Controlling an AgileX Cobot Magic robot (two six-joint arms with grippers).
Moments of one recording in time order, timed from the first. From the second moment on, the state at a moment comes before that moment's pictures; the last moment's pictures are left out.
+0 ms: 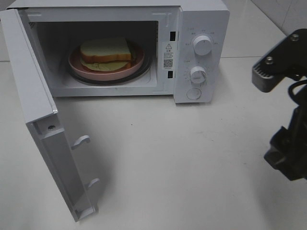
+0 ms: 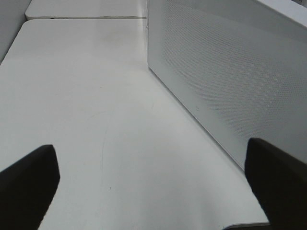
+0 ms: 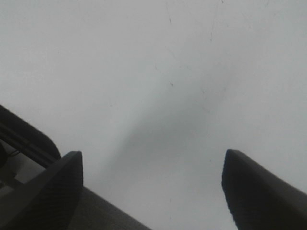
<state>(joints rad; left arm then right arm) 0.06 -0.01 -0.50 -0.15 1.04 0.10 0.72 1.06 -0.74 -0.31 0.95 0.14</state>
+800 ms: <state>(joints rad) 0.06 -0.01 -0.50 -0.15 1.04 0.10 0.62 0.41 -0.67 -0.29 1.22 0.15</state>
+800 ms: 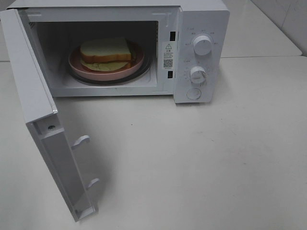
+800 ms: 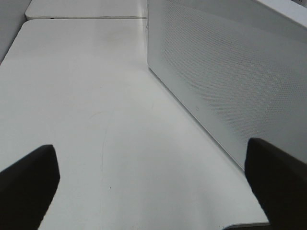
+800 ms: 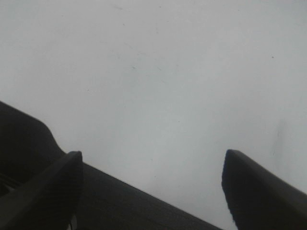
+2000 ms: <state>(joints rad) 0.06 -0.01 -0.50 -0.15 1.04 0.10 0.12 0.00 -0.50 -0.15 1.05 0.12</state>
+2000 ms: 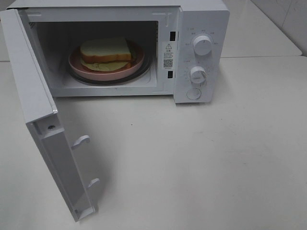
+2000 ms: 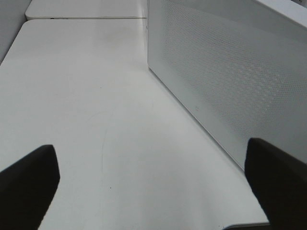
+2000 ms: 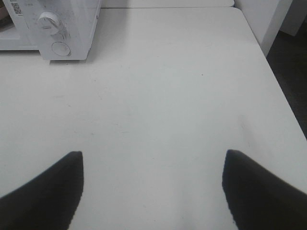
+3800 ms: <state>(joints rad) 0.06 -0.01 -0.50 -0.15 1.04 0.10 0.12 0.00 -0.50 -0.15 1.05 0.12</state>
